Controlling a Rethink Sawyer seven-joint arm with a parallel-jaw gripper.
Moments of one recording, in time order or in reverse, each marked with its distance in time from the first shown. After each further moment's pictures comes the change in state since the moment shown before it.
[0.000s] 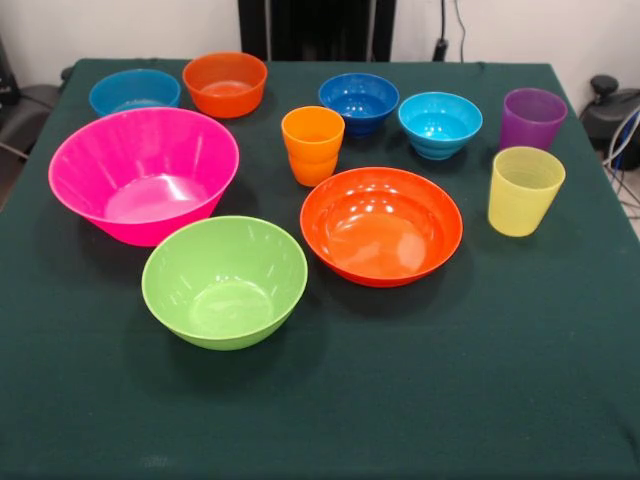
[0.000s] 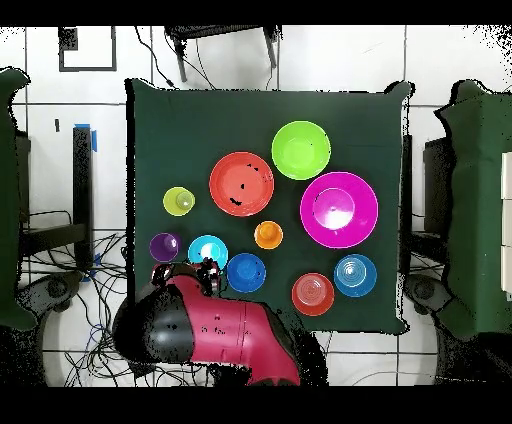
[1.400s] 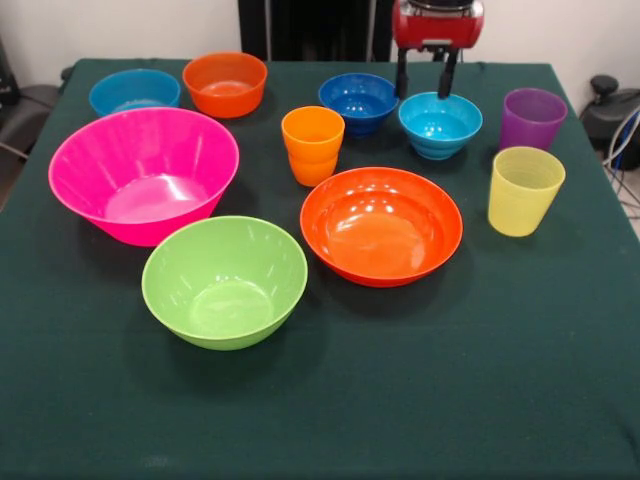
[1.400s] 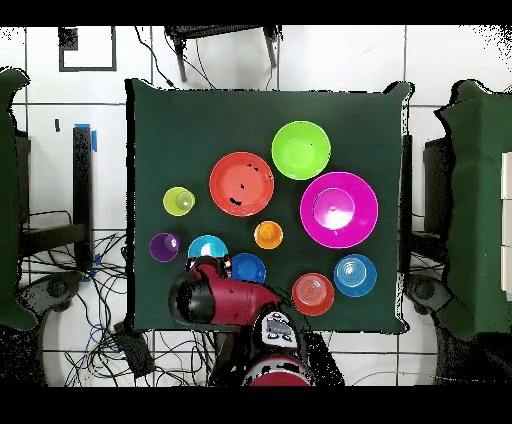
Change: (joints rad) arm -0.031 0.550 0.004 -0.029 -0.029 -0.486 0.008
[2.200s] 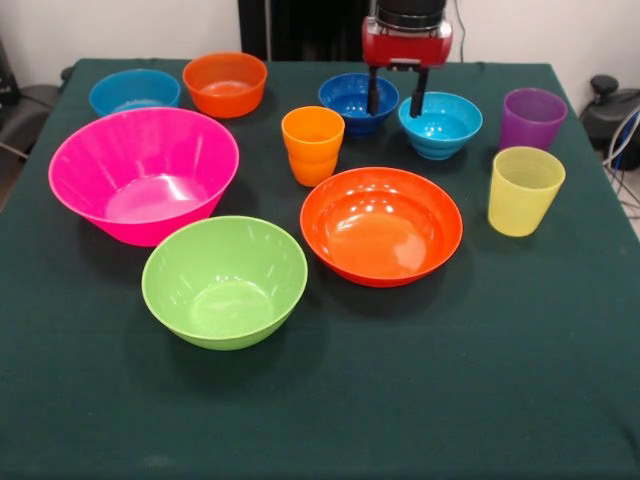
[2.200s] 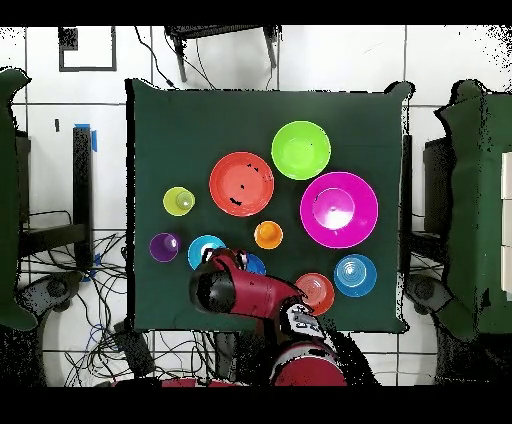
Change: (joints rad) arm -0.078 0.020 0.011 -0.032 0.000 -0.005 0.000
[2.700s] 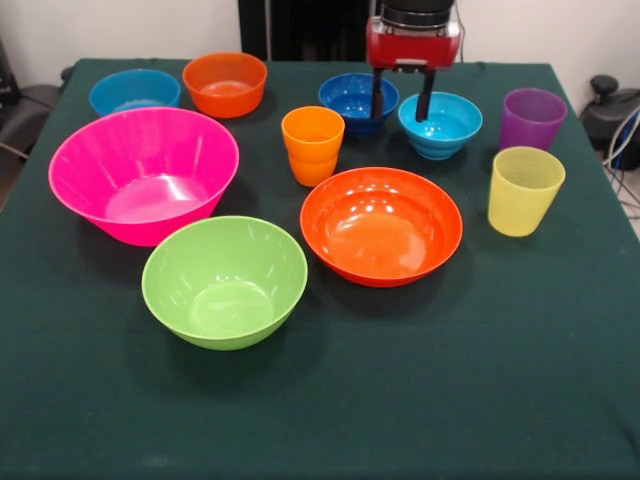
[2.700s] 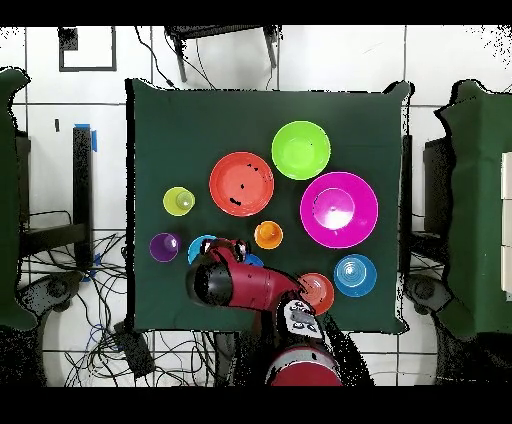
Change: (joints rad) arm 0.017 -0.028 -0.004 -0.039 0.000 0.023 0.000
